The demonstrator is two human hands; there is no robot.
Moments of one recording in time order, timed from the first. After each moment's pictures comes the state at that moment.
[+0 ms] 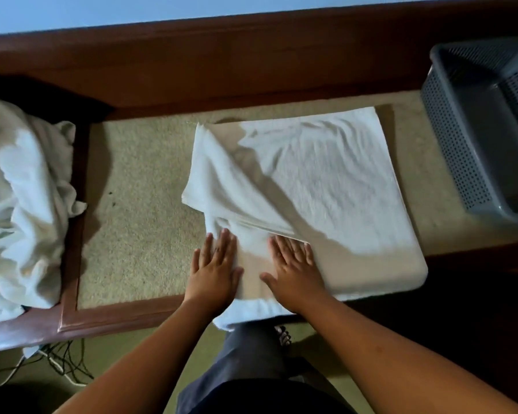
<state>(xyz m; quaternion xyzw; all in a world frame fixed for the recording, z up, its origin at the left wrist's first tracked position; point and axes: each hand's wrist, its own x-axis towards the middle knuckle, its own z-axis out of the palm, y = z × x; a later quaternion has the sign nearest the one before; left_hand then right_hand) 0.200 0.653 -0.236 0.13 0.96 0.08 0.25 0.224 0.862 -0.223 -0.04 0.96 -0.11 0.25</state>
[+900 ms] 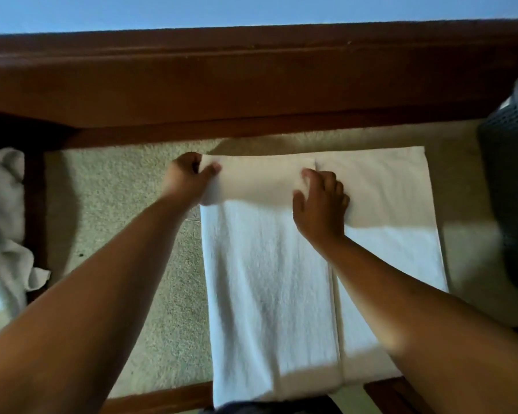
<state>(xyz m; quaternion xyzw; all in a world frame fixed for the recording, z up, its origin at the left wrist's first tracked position) -0.145 0.651 -0.247 -0.19 0.83 0.49 0.19 -0.052 0.896 -0.246 0.16 0.97 -0.18 0.02</state>
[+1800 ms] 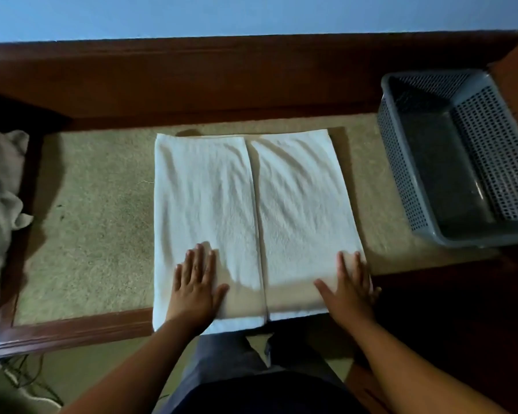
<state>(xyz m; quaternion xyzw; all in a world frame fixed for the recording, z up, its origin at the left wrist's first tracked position) 0.215 0.727 -0.249 0.11 0.96 0.10 0.22 0.264 1.068 -0.227 0.26 0.92 -0.14 0.26</state>
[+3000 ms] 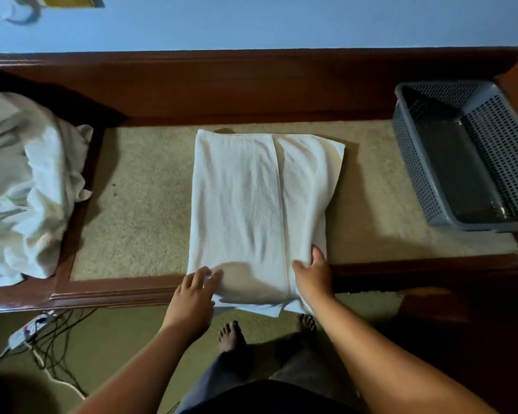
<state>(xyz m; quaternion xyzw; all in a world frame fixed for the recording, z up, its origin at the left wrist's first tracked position) 0.292 0.662 -0.217 0.13 0.97 0.10 0.20 0.262 0.933 -0.175 0.35 0.79 -0.49 0.12</state>
